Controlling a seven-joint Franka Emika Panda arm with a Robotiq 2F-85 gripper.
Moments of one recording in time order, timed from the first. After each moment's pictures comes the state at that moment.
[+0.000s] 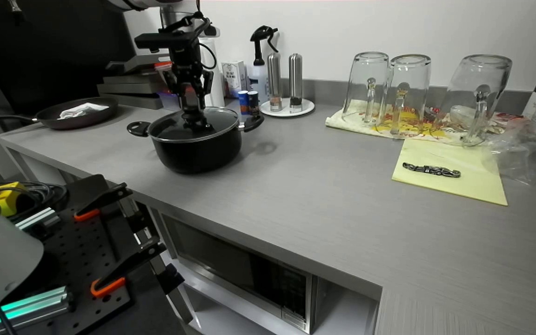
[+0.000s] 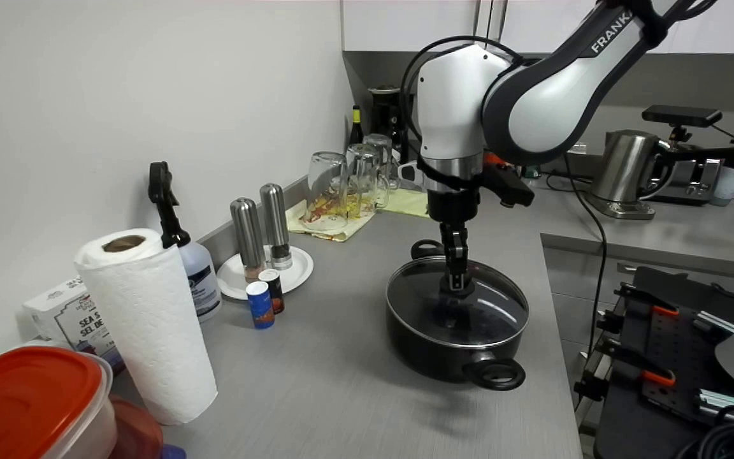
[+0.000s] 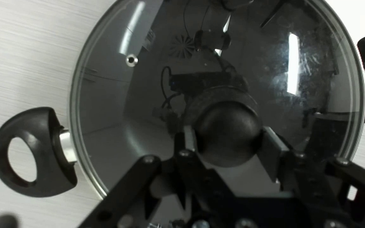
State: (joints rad) arm 0.21 0.21 0.21 -2.29 -0.10 2.37 -0.12
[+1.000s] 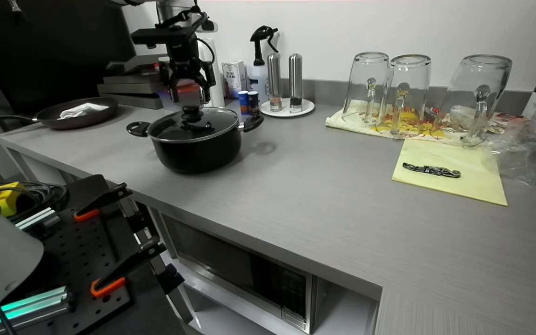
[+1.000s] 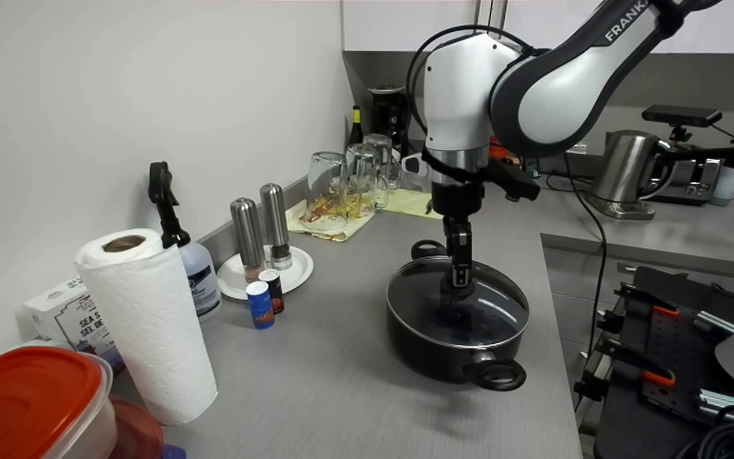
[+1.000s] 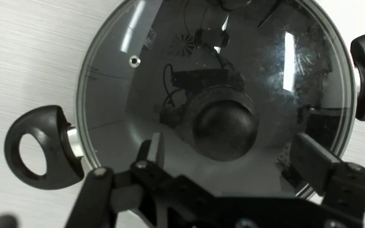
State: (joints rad) arm 0.21 0.16 0.21 -2.32 -0.09 2.38 -0.12
